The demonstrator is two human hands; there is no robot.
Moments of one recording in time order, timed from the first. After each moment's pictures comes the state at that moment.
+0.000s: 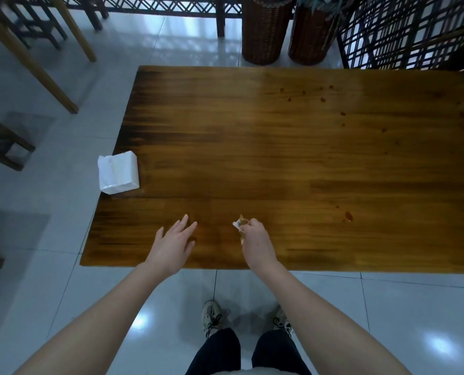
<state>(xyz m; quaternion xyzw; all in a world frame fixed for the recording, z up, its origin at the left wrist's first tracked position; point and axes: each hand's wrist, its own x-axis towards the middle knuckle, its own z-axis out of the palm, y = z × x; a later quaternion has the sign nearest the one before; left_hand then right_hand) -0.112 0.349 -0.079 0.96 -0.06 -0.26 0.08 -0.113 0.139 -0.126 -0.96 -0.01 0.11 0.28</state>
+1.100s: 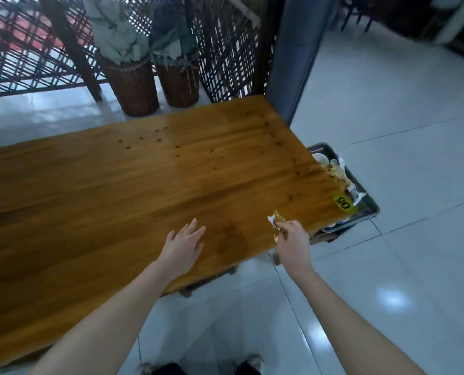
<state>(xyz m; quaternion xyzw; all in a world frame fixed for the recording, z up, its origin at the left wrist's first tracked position) -0.113 -0.029 -0.038 0.92 -0.30 -0.24 0.09 -0.234 -0.267 -0.027 -0.89 0.30 -0.11 0.32</state>
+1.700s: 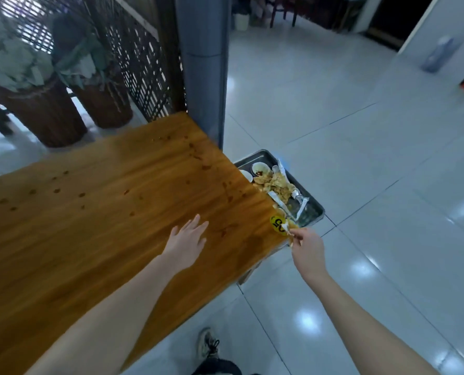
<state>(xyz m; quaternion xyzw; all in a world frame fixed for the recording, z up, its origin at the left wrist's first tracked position) -0.061 -0.283 -0.039 0.88 -0.40 -0.25 0.08 -0.262 -0.491 -0.038 -0.85 0.43 -0.15 0.27</state>
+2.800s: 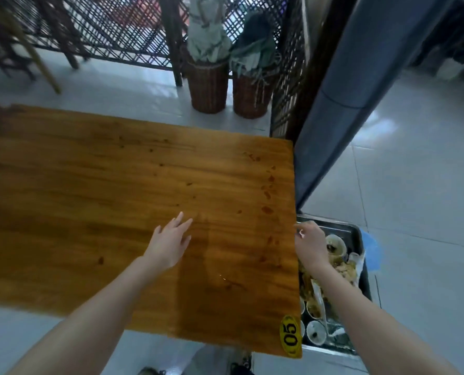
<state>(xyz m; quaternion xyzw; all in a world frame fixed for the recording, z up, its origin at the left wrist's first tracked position) -0.025 -0.301 -0.026 0.98 0.02 -0.15 0.14 -0.003 -0.628 -0.032 -0.96 0.10 0.01 0.27</state>
